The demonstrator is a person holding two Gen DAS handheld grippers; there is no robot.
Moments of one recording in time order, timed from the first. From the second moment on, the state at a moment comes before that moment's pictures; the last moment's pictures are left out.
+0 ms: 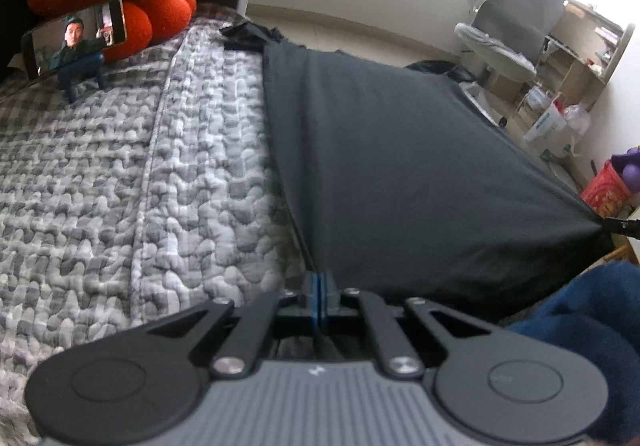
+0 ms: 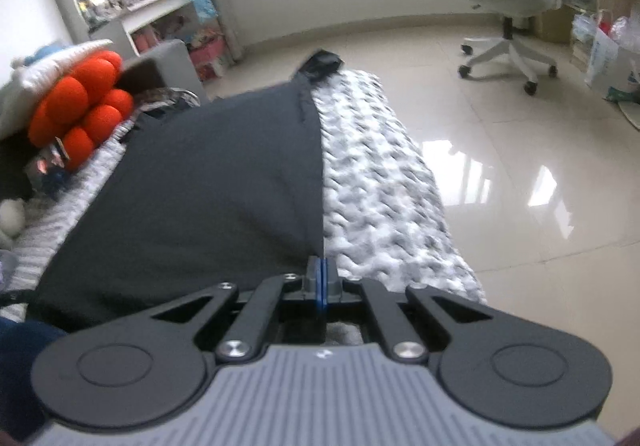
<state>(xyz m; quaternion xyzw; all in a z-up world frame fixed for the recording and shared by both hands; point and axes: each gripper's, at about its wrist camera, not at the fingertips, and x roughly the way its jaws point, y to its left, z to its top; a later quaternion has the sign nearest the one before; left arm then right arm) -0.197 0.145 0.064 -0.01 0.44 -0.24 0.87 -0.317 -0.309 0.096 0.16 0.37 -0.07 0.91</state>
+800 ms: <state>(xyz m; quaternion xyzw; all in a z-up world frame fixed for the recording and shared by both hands) -0.186 0.170 0.041 -0.06 0.48 -0.22 0.85 -0.315 -0.313 0.044 0.13 0.42 -0.12 0.89</state>
